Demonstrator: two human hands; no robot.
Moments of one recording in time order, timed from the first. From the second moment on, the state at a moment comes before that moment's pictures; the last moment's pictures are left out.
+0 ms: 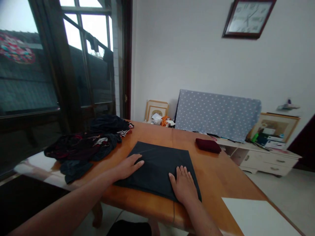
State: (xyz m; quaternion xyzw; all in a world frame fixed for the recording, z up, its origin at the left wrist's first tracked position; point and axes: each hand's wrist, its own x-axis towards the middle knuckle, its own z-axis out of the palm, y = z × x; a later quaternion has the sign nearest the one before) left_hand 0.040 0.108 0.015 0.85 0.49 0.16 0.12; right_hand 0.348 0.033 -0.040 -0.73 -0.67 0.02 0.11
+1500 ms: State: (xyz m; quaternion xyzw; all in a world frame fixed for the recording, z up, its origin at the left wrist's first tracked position) left_hand 0.067 0.247 0.004 0.85 0.52 0.08 -0.01; right_hand 0.341 0.028 -0.029 -0.74 -0.66 0.02 0.12
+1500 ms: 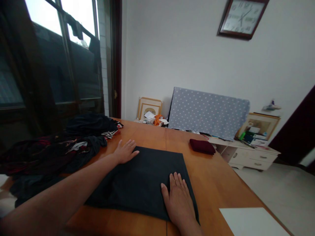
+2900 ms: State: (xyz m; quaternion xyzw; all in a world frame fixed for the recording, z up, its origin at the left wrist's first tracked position) left_hand 0.252 0.227 -0.007 0.93 0.35 0.03 0.04; right_hand 0.338 0.022 -0.007 -0.74 -0.64 0.08 0.20
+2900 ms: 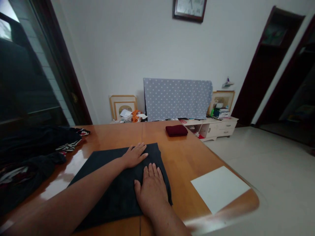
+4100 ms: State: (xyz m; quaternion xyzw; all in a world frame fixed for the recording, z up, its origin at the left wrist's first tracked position) left_hand 0.319 0.215 -0.003 0.93 0.36 -0.03 0.03; right_hand 0.348 0.020 -0.002 -0.72 -0.63 0.15 0.25
